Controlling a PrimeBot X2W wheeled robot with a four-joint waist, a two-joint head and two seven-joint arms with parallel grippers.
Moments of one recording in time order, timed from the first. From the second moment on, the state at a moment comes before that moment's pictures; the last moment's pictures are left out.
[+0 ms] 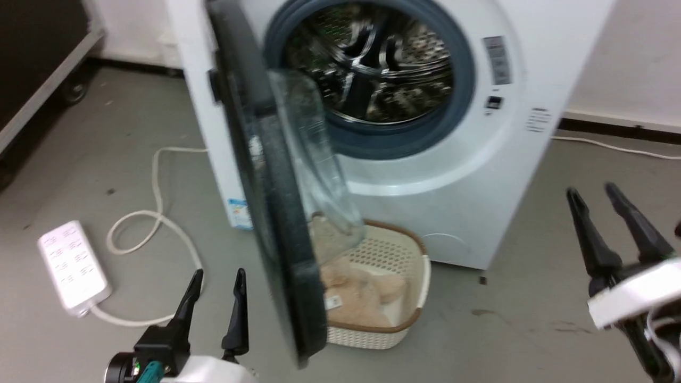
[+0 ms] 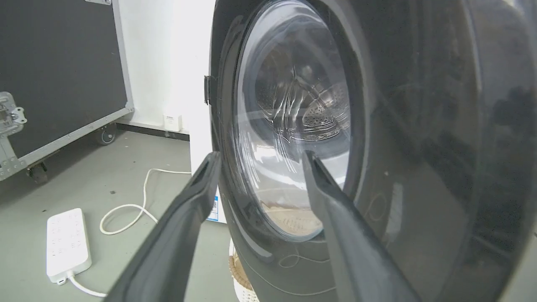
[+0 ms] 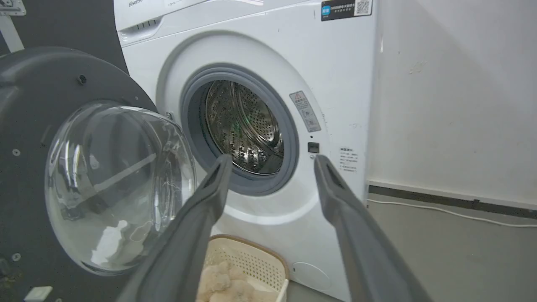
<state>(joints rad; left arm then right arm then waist) 0.00 0.08 -0.11 0.09 -0.19 0.01 -0.26 -0.21 -0.35 0.08 0.03 0.62 0.13 0.02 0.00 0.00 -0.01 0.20</state>
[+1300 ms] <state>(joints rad) 0.04 0.06 0.04 -0.16 -0.14 0.01 -0.26 0.15 -0.06 -0.08 -0.02 0.02 0.13 -0.25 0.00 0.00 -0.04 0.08</state>
